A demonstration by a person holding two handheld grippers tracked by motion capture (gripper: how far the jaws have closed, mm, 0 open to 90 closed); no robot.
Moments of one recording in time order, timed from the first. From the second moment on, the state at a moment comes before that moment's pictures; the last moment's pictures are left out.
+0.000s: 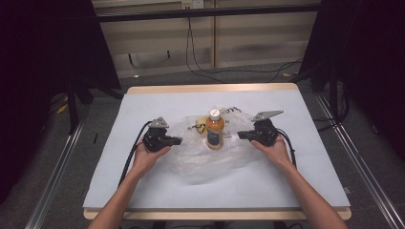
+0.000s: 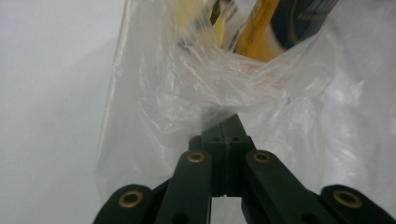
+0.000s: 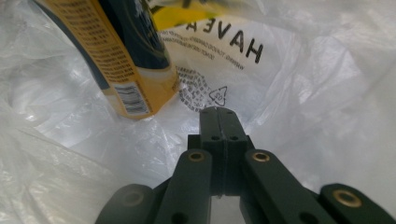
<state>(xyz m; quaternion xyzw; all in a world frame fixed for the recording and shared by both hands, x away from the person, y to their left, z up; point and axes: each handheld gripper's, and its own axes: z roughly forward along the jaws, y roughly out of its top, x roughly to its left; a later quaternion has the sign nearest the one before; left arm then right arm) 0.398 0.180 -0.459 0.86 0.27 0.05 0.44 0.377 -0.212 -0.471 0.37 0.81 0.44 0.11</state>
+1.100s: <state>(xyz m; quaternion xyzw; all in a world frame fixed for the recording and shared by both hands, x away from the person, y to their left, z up) 0.339 0.217 -0.429 0.78 0.27 0.14 0.55 0.308 -0.251 -0.434 0.38 0.71 0.55 0.22</state>
